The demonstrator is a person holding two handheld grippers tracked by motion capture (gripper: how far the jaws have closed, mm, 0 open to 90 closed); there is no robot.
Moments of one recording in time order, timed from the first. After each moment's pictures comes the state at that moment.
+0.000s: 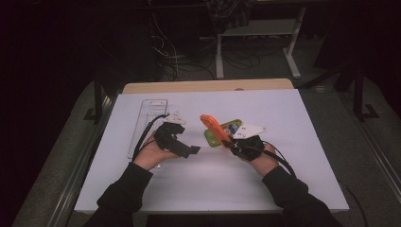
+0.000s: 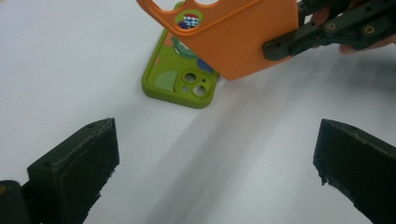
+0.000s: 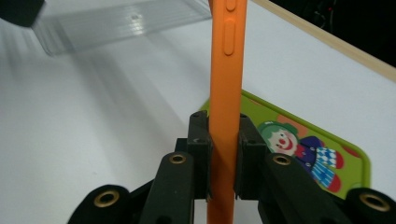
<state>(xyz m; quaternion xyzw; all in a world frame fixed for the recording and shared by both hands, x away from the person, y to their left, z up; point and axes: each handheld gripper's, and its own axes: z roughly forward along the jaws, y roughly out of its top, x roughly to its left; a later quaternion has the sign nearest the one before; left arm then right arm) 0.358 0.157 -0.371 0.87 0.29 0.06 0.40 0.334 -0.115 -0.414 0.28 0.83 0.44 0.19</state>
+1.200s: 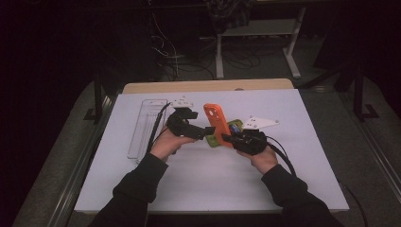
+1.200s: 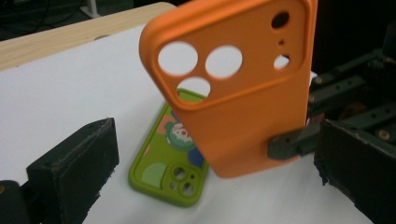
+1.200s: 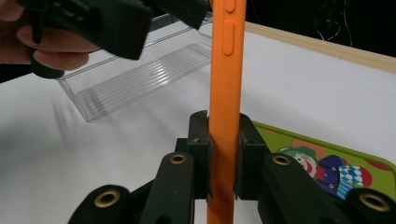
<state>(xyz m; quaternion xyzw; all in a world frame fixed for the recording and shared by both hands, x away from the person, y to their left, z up) 0.389 0.124 -0.359 0.80 0.32 0.06 0.50 0.341 -0.126 -0.403 0.32 0.77 0.53 0.12</state>
